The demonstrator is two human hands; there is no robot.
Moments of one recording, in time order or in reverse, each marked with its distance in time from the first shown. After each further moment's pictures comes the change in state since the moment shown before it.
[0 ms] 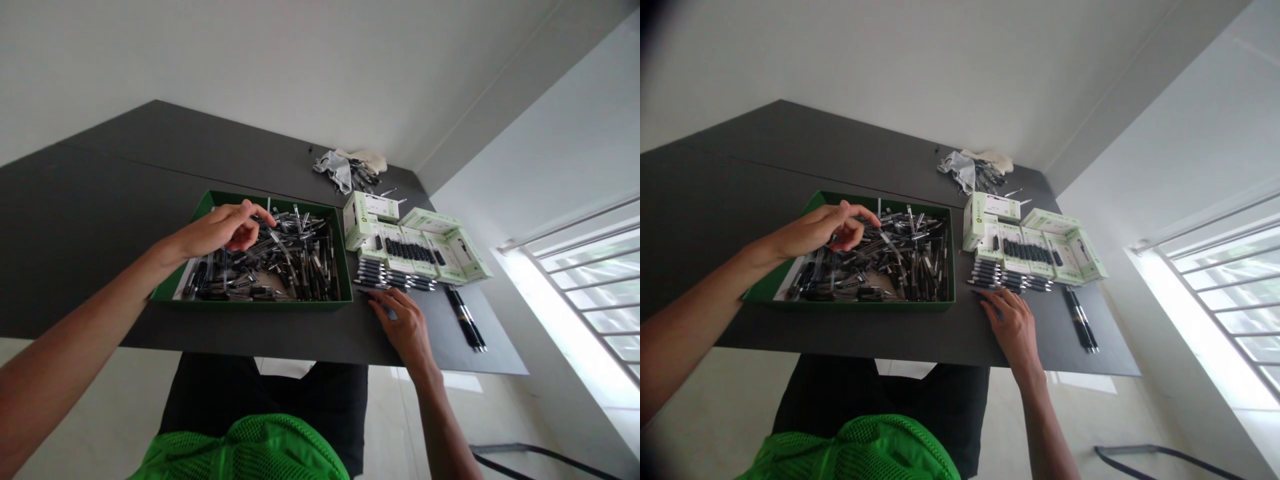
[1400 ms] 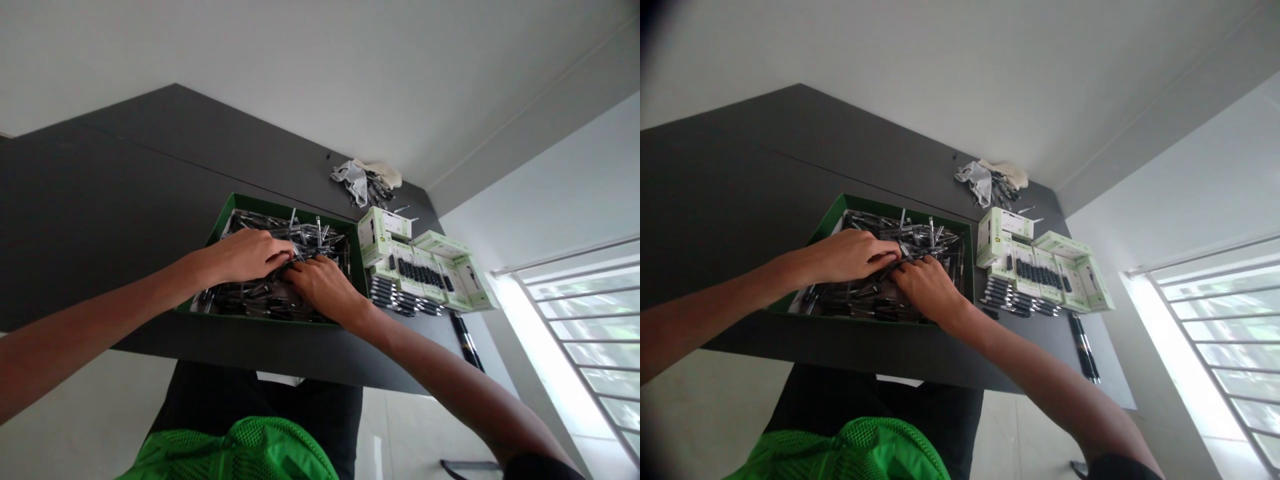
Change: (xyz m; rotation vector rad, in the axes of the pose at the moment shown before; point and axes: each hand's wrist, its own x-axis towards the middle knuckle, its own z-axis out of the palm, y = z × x) left_hand 0.000 -0.008 0.010 0.878 -0.045 0.078; right_hand 0.158 -0.169 0.044 -0.251 -0.583 -0.698
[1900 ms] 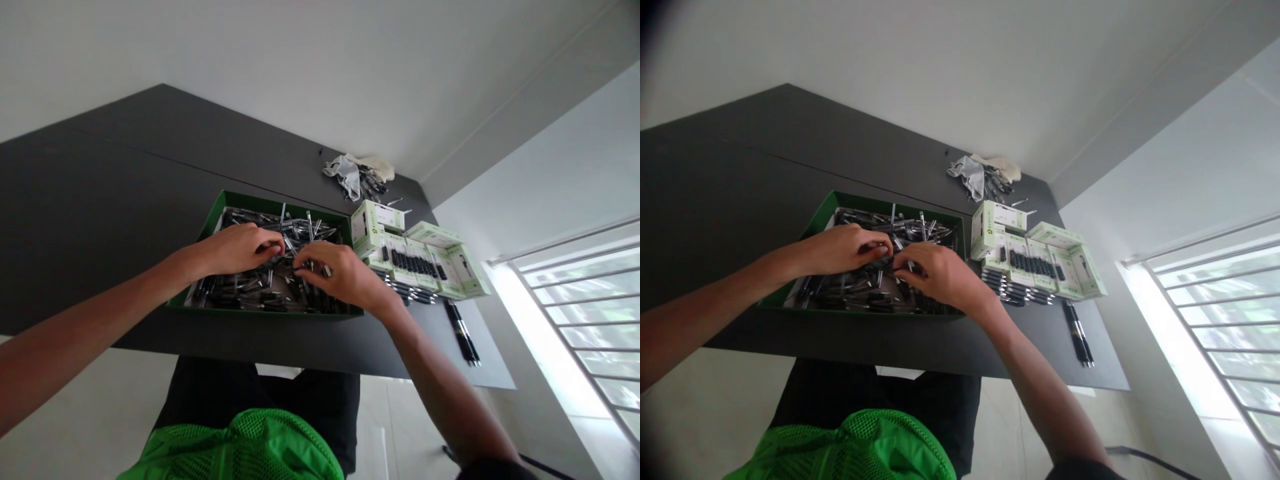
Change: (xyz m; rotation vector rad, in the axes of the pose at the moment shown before) left_hand 0.002 -0.004 -0.004 -0.183 -0.010 -0.024; right_hand -0.038 0.022 -0.031 0.582 0.314 -0.004
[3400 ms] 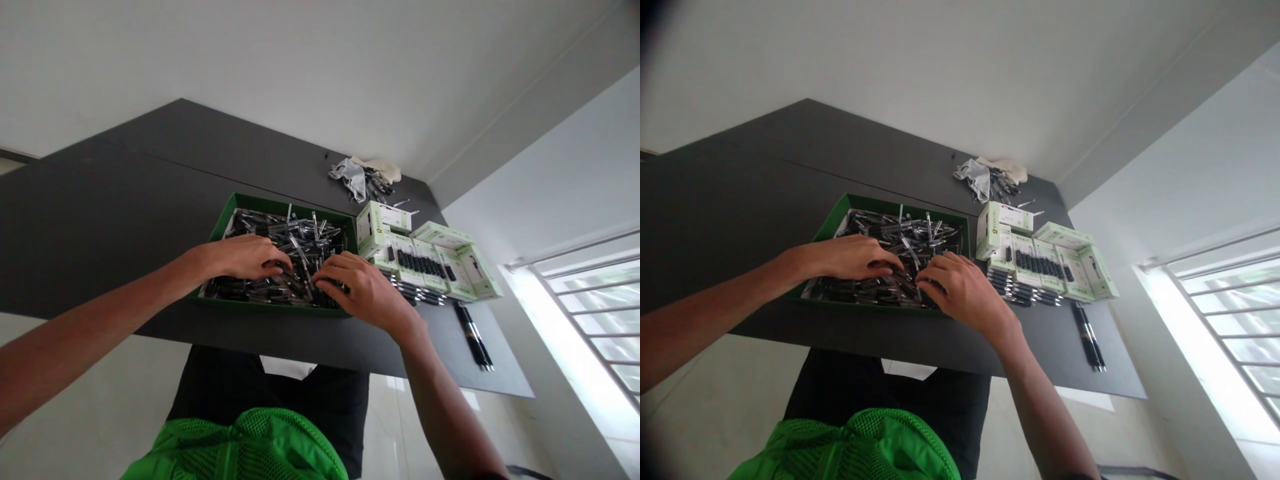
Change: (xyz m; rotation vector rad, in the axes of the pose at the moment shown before) left_hand -0.006 0.006 0.005 0.117 -0.216 0.094; right_hand -0.035 -0.017 -0.010 -0.179 -0.018 0.056
